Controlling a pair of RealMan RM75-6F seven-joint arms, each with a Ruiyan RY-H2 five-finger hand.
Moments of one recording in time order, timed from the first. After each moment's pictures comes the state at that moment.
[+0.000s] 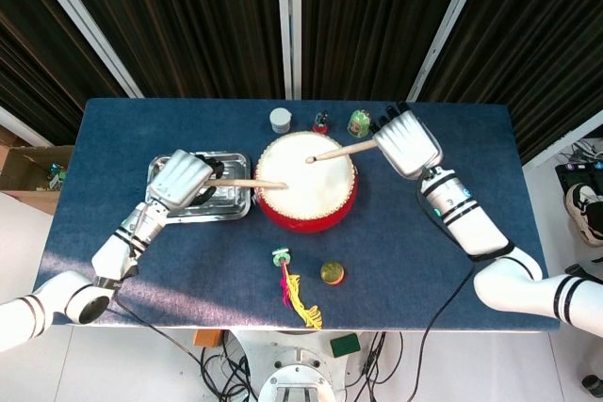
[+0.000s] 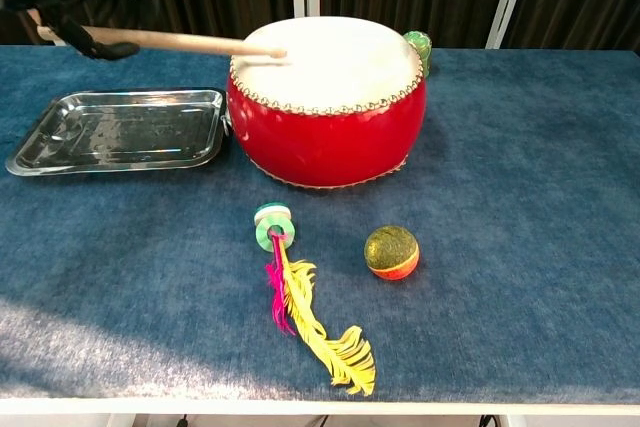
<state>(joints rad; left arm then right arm) -0.73 -1.31 -0.20 -1.48 1.39 0.95 0.27 0.92 -1.11 0.26 -1.66 -1.13 0.92 -0.77</state>
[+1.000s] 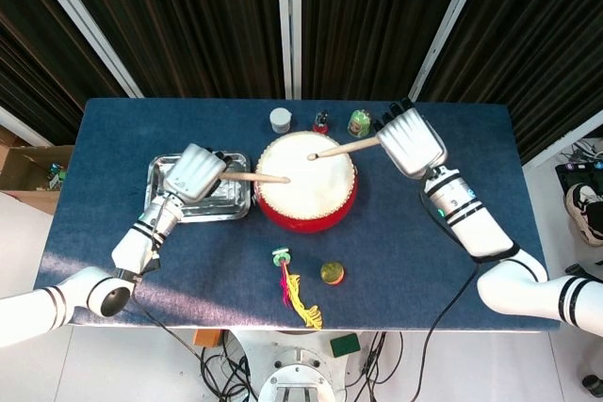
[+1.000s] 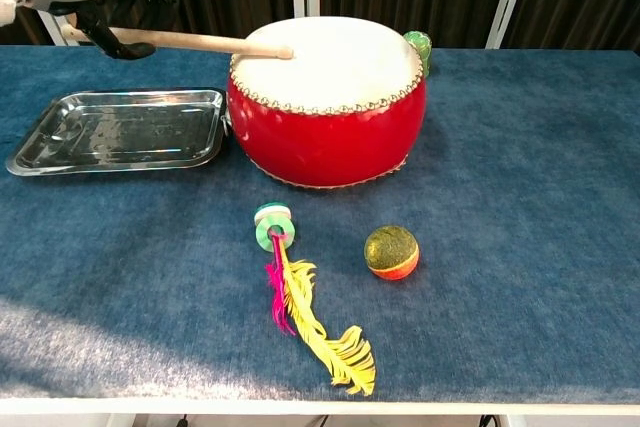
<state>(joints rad) -0.80 -1.34 -0.20 -1.53 1.20 0.96 0.58 0.97 -1.10 0.20 -1.68 -1.09 0.94 -0.82</state>
